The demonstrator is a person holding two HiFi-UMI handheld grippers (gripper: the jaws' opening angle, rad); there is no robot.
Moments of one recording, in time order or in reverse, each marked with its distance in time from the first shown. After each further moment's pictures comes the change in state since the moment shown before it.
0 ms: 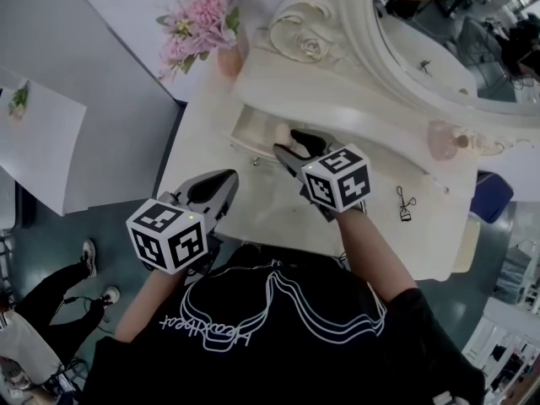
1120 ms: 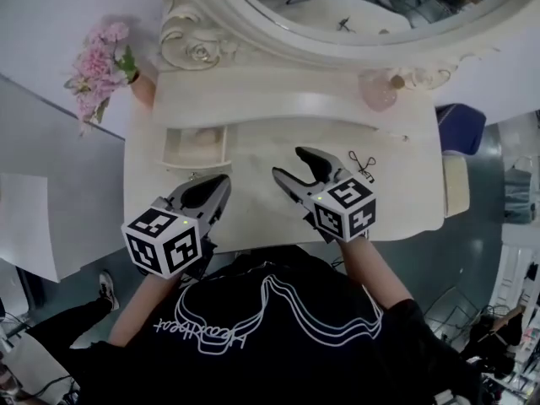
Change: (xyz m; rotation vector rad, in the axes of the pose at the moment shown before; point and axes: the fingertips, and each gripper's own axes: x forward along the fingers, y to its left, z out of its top) left arm 0.074 -0.088 -0.009 0.167 0.152 -0.231; right arm -0.138 -0.038 -0.066 0.181 -0.179 -0.246
